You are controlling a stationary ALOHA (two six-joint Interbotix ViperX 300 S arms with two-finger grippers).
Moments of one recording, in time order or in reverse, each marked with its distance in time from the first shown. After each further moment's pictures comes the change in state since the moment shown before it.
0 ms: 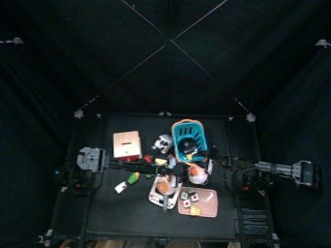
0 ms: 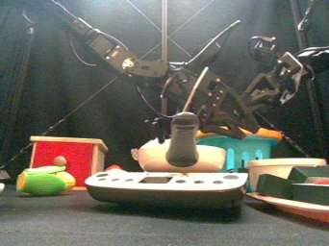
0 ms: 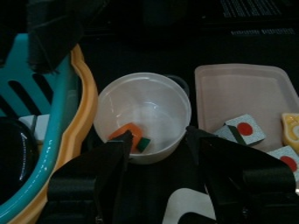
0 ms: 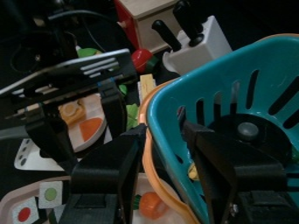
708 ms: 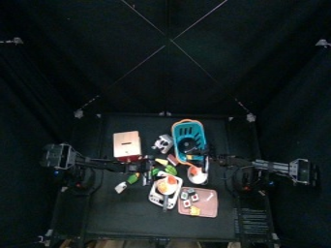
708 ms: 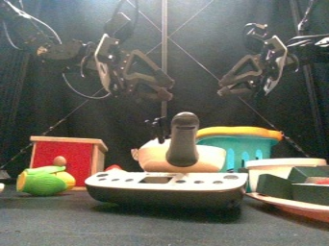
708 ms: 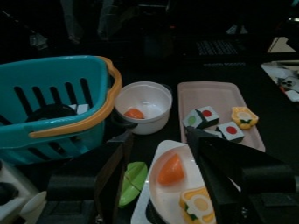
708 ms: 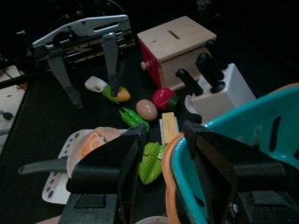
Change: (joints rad) left arm 0.011 -0.440 0.557 -0.008 -0.342 0.000; right arm 0.028 0.072 -0.086 0.034 -0.153 0.005
